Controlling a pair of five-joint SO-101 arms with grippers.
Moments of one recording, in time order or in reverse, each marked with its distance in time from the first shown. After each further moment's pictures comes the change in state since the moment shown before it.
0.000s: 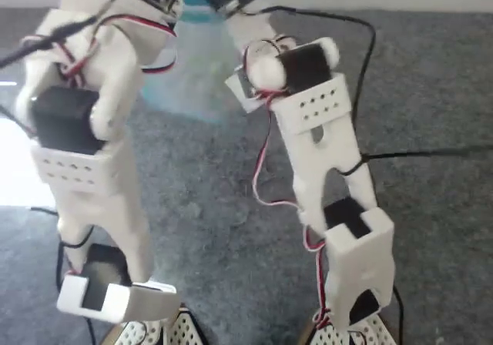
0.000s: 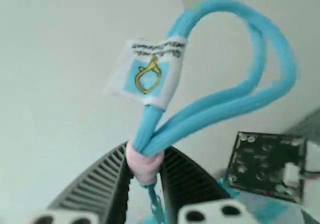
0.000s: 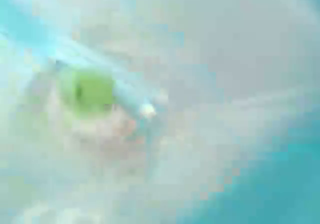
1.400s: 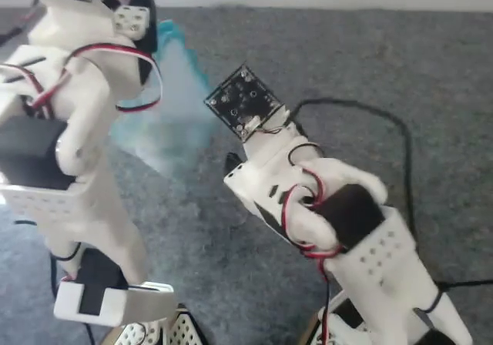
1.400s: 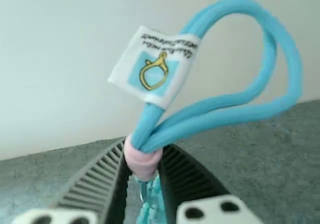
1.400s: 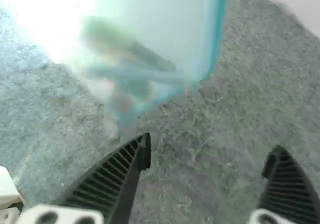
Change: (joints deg) left arm -3.4 -0.8 -9.1 22.1 26.1; right arm -11.1 -63.6 78.4 -28.4 -7.2
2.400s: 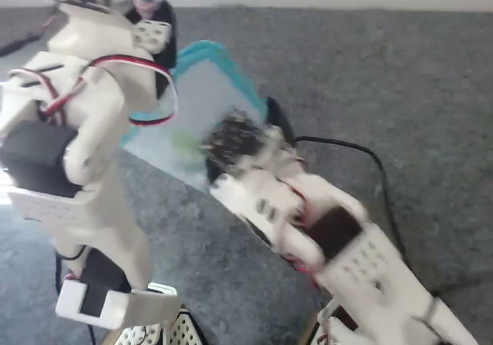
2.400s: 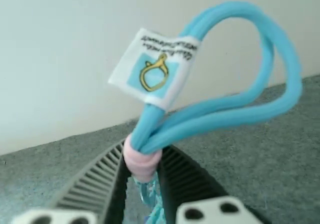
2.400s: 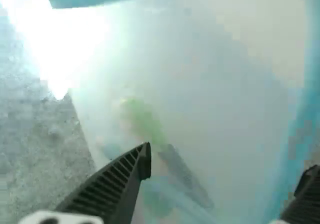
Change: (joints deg) left arm 5.5 0.0 -0.7 3.4 0.3; right arm -3.8 -2.2 16.5 -23.8 8.1
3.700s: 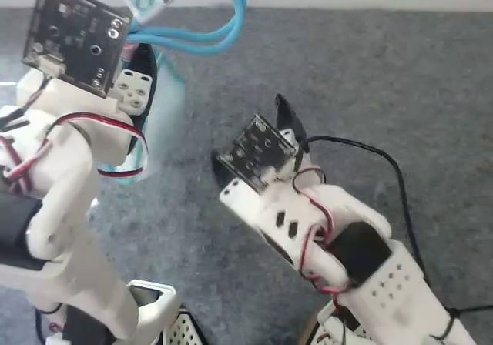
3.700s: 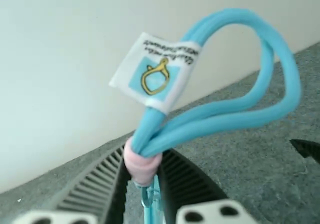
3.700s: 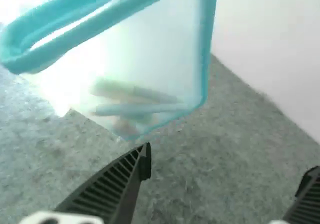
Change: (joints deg) left arm -1.9 -17.2 16.7 0.1 -14.9; right arm 1.2 -9.8 -1.8 6.0 -2.3
